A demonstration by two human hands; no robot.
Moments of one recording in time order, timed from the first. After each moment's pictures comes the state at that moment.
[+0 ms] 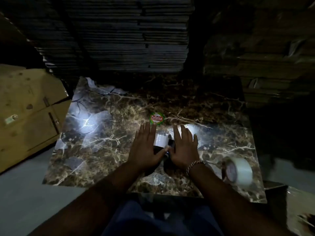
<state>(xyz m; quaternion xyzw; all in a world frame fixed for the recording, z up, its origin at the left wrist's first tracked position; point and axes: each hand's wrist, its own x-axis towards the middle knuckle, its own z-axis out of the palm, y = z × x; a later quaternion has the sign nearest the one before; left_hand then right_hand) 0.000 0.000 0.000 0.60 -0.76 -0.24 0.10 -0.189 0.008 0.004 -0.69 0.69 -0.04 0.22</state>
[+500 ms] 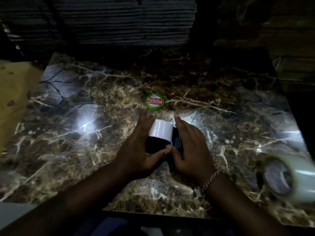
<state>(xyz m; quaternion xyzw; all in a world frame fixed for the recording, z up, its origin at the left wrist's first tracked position) 0.016 0.002 -0.083 0.48 -0.78 -0.27 0.30 -0.193 0.021 -0.081 -0.73 0.59 -0.25 0.22</state>
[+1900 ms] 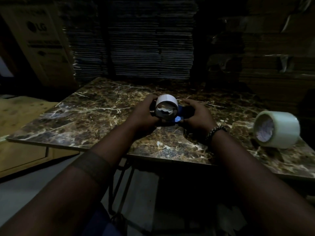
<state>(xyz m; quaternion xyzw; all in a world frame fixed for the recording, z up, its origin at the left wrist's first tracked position) 0.022 0.025 -0.101 0.49 -0.70 -0.28 0.43 -0.202 0.035 -0.097 -0.64 0.58 -0.43 0.27</state>
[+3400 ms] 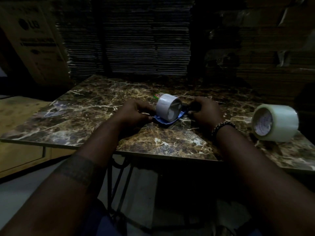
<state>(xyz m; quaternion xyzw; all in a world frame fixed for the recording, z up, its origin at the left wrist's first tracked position) 0.047 0.036 -0.093 0.52 -0.66 -0.39 0.39 -0.226 0.042 -0.084 -0.67 0.66 -0.33 0.10</state>
